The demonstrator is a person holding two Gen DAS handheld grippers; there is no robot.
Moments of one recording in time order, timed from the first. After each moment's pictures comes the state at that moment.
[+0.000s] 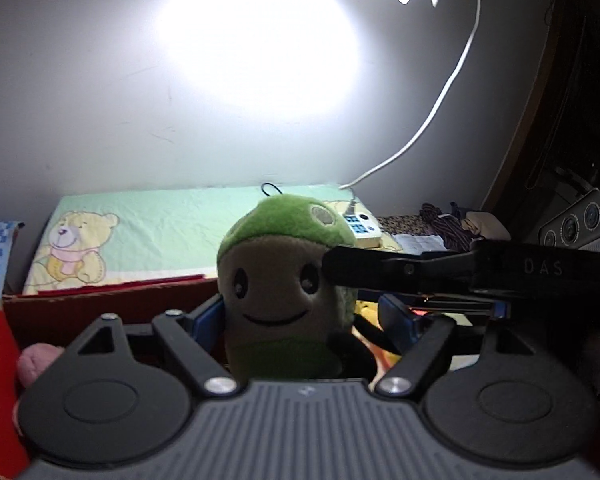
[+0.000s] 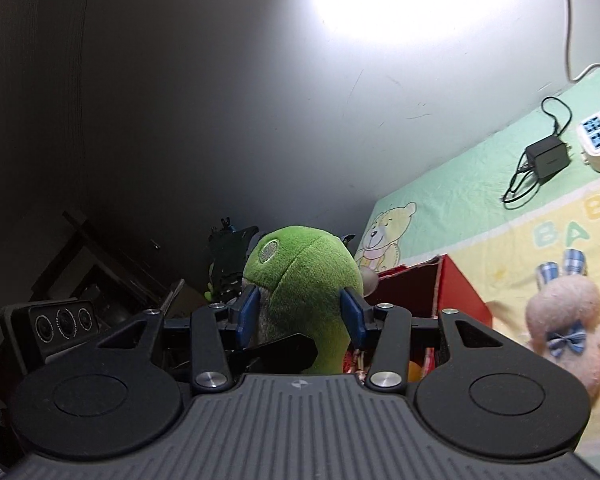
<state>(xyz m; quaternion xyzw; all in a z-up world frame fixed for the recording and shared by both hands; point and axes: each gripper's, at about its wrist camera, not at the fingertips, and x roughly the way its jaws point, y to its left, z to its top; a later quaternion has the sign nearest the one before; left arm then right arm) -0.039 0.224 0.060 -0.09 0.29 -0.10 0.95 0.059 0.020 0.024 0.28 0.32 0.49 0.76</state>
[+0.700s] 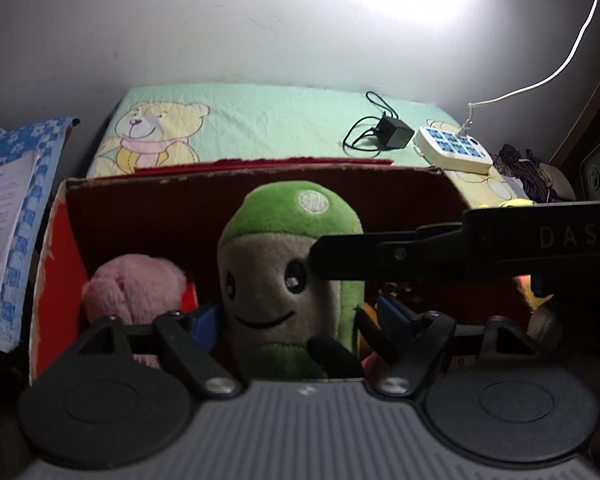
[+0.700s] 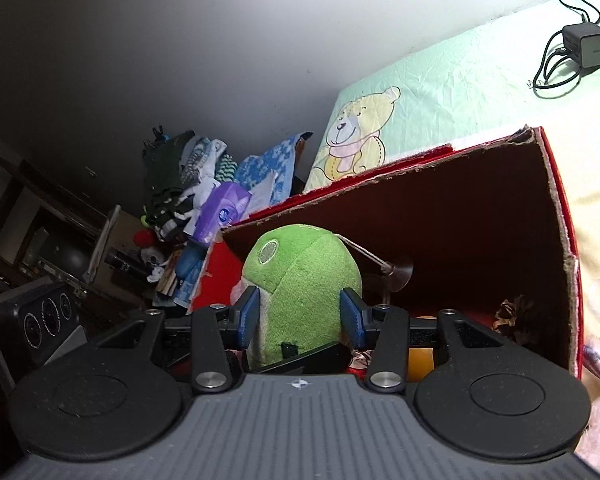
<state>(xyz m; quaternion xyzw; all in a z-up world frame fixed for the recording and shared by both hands) -0.005 0.333 -0.045 -0.10 0.42 -0.04 0.90 0.074 0.151 -0.031 0.18 0.46 0.44 0.75</state>
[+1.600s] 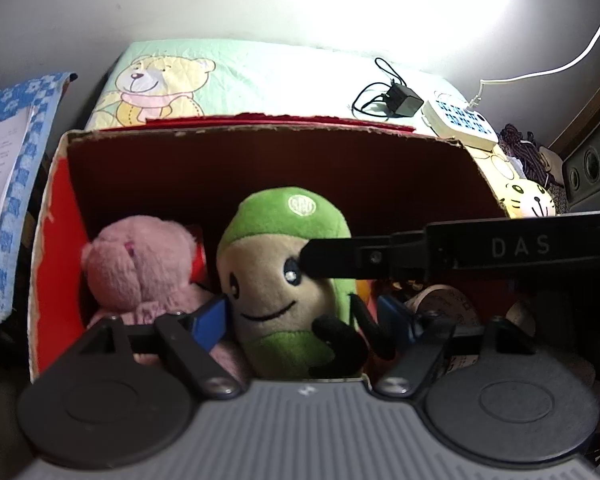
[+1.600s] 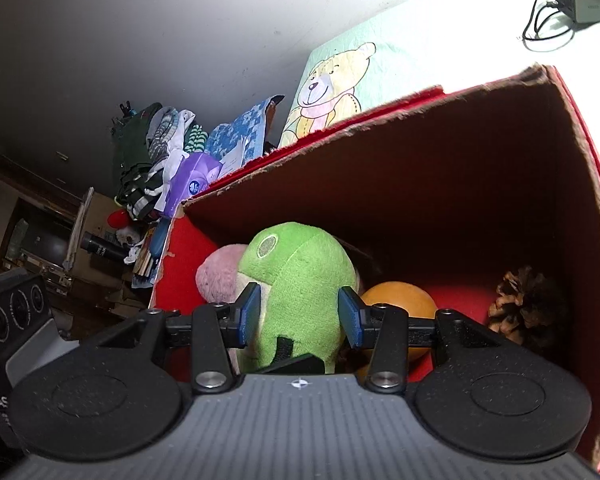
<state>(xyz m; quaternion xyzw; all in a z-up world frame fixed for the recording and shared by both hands) -0.003 0.352 -0.052 -0.13 0.47 -0.05 0.87 0.090 0.167 -0.059 0.18 0.52 0.42 0.72</state>
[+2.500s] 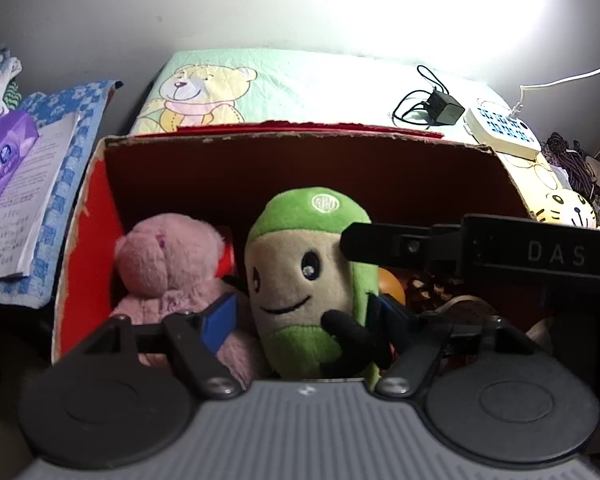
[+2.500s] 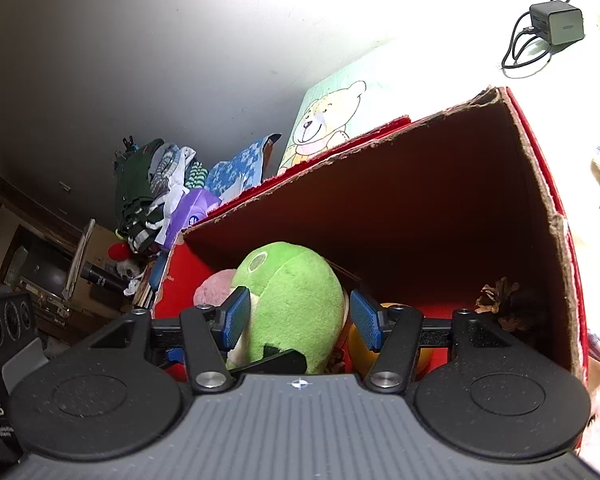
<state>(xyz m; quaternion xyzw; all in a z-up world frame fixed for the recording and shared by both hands) -0.008 0.338 -0.046 -0.10 0.46 0.04 0.88 0.084 0.157 -0.055 0.20 0.47 0.40 0.76</state>
